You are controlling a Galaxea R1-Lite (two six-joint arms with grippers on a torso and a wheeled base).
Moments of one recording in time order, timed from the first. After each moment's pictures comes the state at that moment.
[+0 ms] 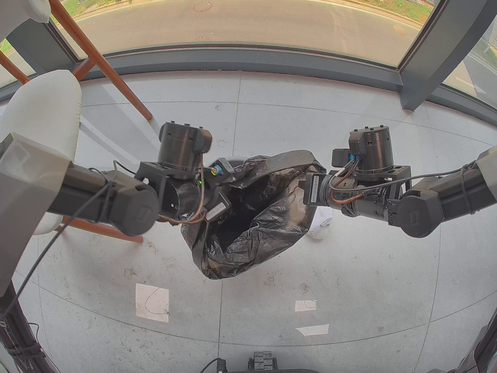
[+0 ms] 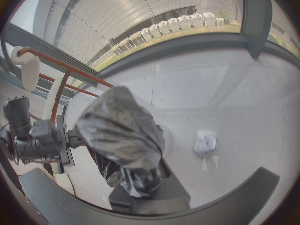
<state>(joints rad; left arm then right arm) -0.51 2.02 -1.32 -0.24 0.21 0.64 0.56 2.00 -1.17 -0.44 -0.04 0.34</state>
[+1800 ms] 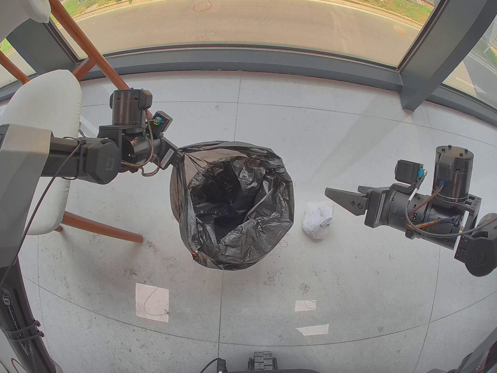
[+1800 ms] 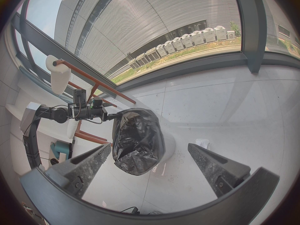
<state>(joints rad) -0.25 2.10 -1.55 -0.23 0.20 0.57 0.47 1.66 -0.68 -0.72 0.14 0.29</state>
